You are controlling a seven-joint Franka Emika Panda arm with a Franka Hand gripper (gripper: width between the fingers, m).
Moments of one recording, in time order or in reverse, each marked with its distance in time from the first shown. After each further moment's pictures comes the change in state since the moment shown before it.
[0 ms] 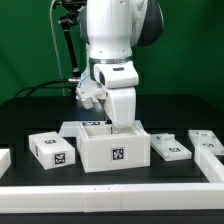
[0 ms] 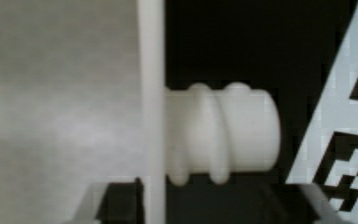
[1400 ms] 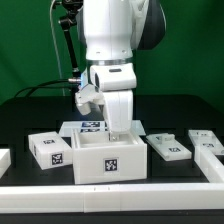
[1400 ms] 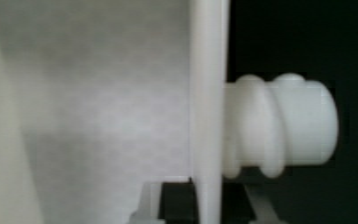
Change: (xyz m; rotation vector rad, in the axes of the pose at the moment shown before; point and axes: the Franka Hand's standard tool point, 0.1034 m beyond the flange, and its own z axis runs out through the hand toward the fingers) arm -0.016 0.062 -0.005 -0.075 -0.003 0.102
